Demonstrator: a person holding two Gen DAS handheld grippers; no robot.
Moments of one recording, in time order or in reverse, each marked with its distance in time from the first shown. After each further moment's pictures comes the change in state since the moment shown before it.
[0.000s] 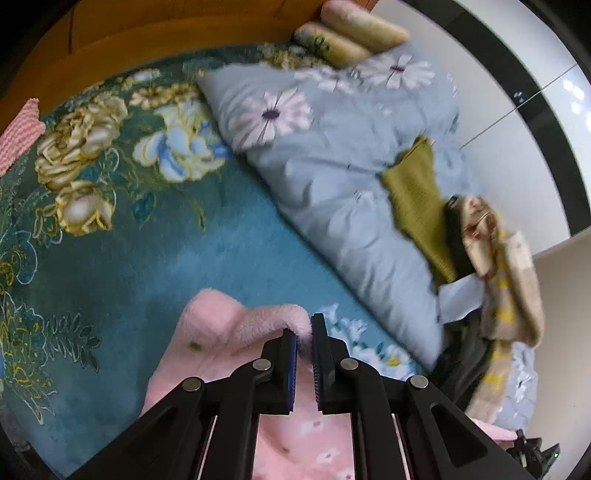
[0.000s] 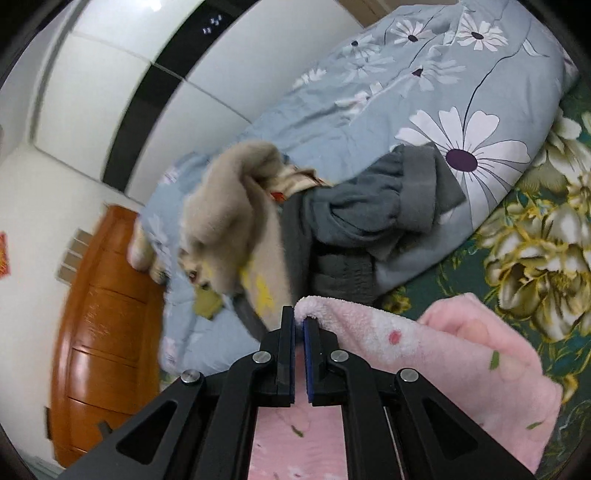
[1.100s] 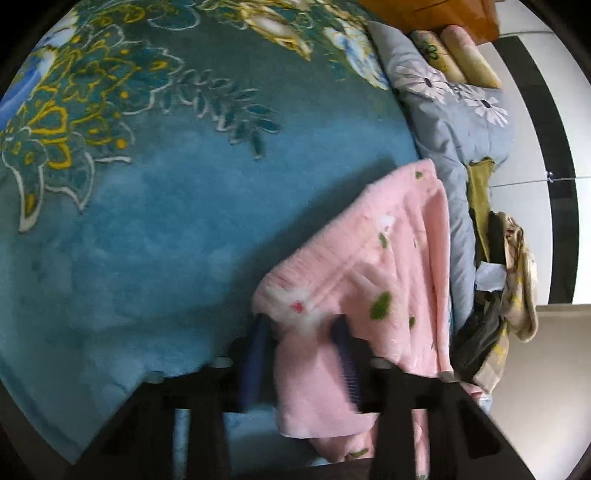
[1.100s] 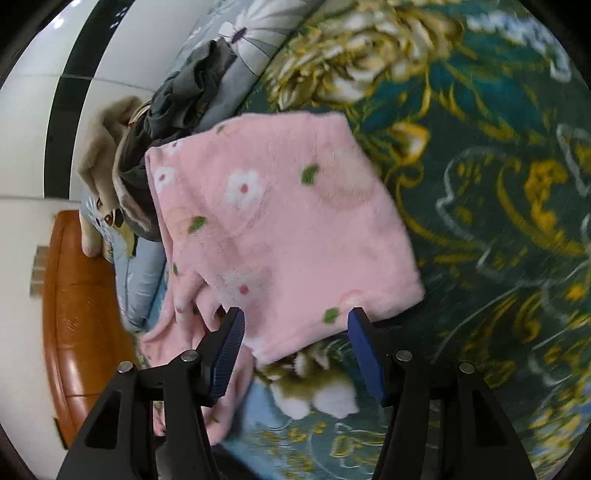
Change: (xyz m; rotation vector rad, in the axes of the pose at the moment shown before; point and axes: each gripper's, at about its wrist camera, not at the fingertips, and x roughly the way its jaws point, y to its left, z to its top) left arm -0.003 0.203 -0.170 -0.353 0.077 -0.132; right arm -0.065 -0.181 -0.170 0.282 0.206 -0.115
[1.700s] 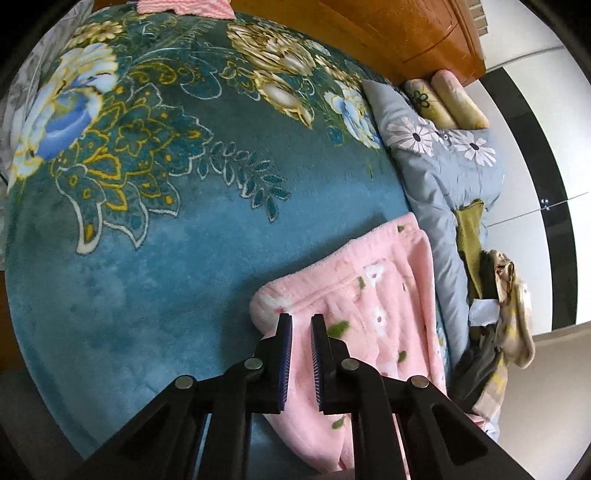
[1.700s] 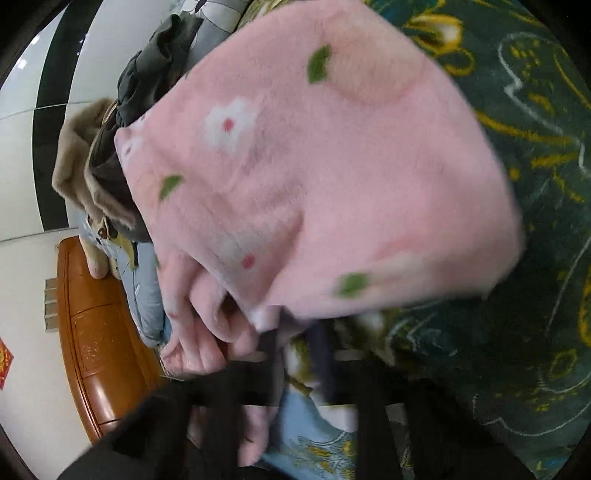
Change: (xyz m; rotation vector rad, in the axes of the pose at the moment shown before) left arm -0.052 -0.001 -0.013 -0.012 -0.225 -0.001; right arm 0.054 0.019 -0.008 0.153 0.037 0.076
